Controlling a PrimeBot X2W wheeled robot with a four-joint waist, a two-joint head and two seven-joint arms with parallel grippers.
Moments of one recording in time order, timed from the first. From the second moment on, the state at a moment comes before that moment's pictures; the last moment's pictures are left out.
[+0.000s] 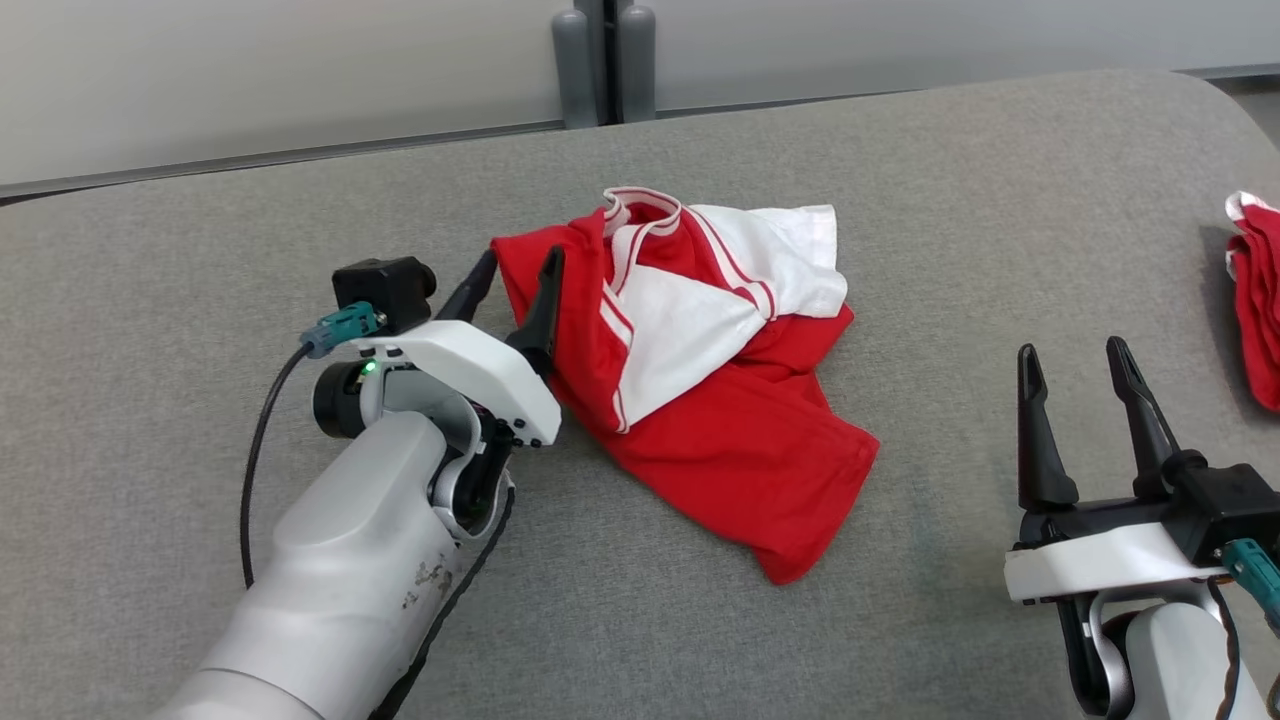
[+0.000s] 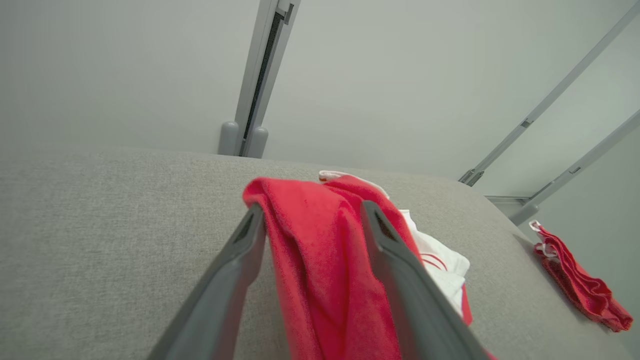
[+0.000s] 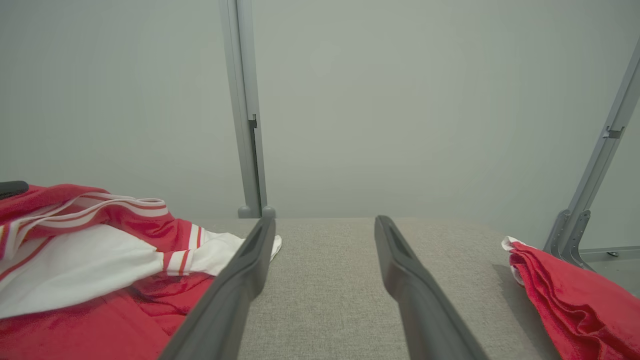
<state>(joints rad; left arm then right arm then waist) -0.81 0.05 -0.76 0.91 -1.03 -0.03 -0.26 -0.21 -0.05 -0.01 0.22 0.05 0.13 -0.26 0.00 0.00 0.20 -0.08</state>
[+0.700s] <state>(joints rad) -0.37 0.16 -0.29 0.41 -0.42 0.00 -0.26 -0.14 -0.09 0.02 0.25 0.09 0.13 -0.26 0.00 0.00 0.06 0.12</state>
